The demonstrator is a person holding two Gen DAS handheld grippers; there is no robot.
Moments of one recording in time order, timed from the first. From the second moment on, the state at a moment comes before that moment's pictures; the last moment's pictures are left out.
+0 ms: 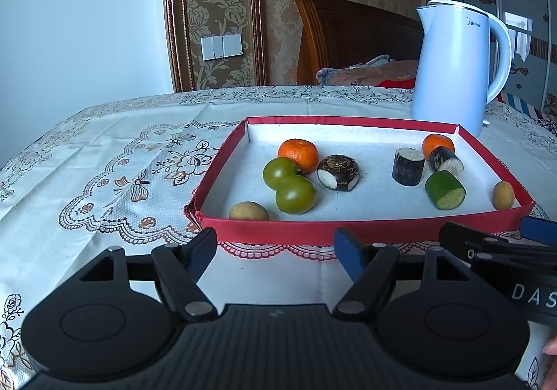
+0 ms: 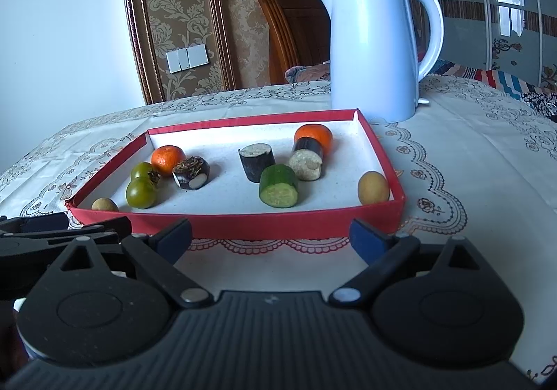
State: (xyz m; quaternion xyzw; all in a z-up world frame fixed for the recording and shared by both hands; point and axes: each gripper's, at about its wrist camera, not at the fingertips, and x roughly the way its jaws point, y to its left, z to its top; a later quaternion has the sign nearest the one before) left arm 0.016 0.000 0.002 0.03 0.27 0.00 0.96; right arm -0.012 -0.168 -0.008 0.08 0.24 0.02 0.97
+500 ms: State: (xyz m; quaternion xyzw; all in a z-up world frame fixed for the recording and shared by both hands) left arm 0.013 0.001 0.004 0.03 0.26 0.01 0.96; right arm -0.011 -0.171 -0.010 0.09 0.25 0.02 0.96
